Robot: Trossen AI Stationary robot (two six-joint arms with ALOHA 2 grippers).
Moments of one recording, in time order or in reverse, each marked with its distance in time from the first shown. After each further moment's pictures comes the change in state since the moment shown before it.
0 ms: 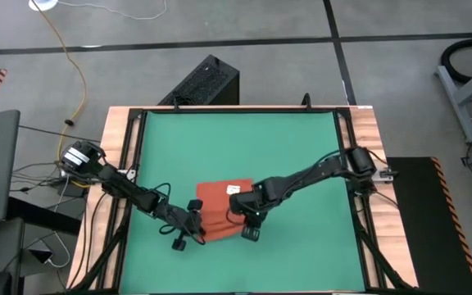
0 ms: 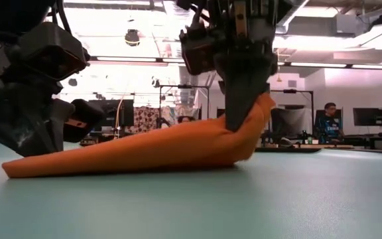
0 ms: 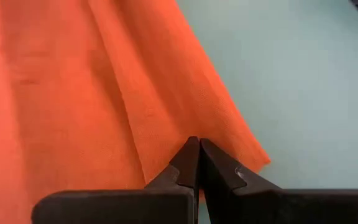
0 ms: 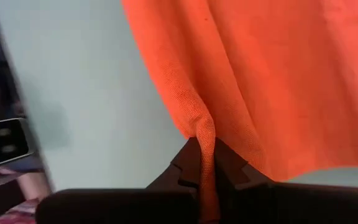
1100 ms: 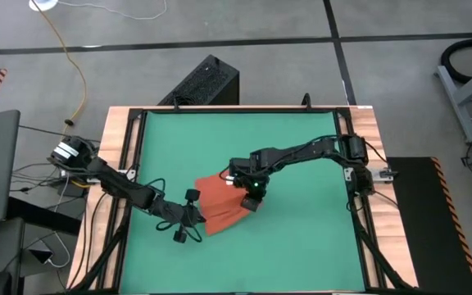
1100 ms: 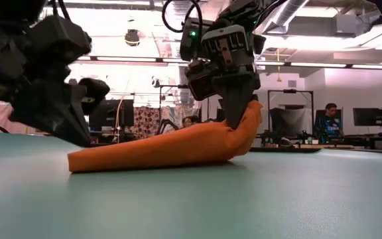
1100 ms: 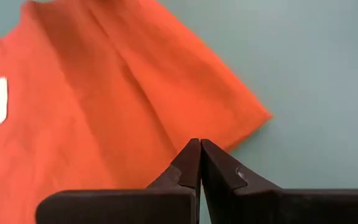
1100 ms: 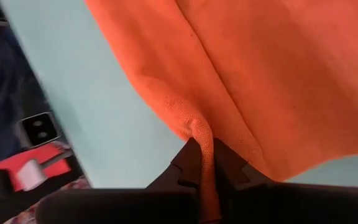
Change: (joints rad) left arm 0.020 -0.138 -0.001 -0.128 -0.224 0.183; right arm -0.271 0.013 0.001 -0.110 -0.307 -0.135
